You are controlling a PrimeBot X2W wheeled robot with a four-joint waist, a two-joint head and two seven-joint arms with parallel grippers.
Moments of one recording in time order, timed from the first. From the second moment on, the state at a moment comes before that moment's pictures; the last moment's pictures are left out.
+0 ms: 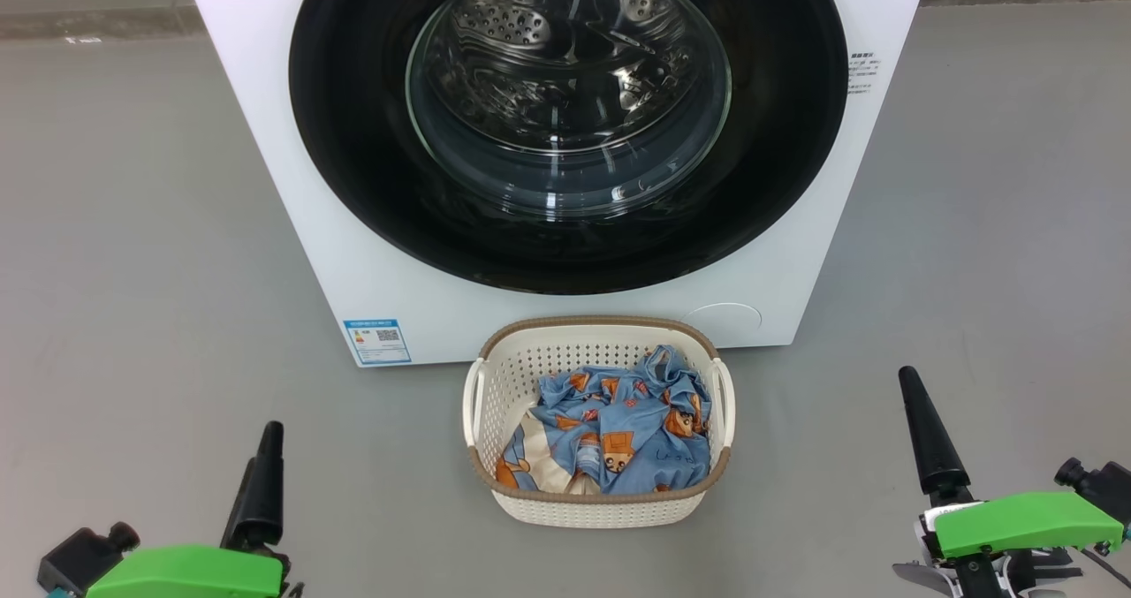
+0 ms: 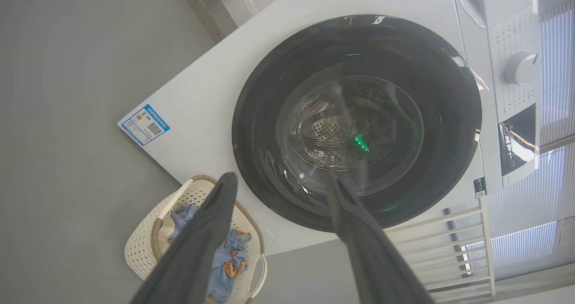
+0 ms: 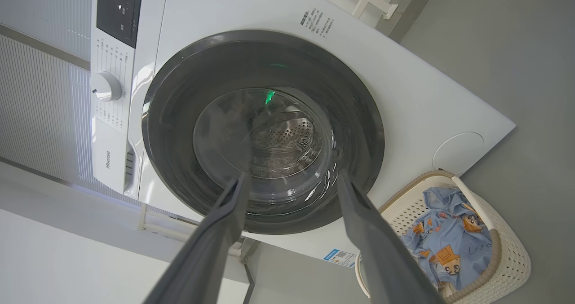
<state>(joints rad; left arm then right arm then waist) -0.07 0.05 -0.01 0.21 -1.19 -0.13 -0.05 -0.08 -0.08 -0.02 0.21 1.25 0.13 -0.06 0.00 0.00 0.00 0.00</state>
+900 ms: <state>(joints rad) -0.07 0.04 -0.01 0.21 -0.70 -0.13 -0.13 -0.11 -0.08 0.00 0.23 0.66 0.13 -0.13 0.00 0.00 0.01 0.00</state>
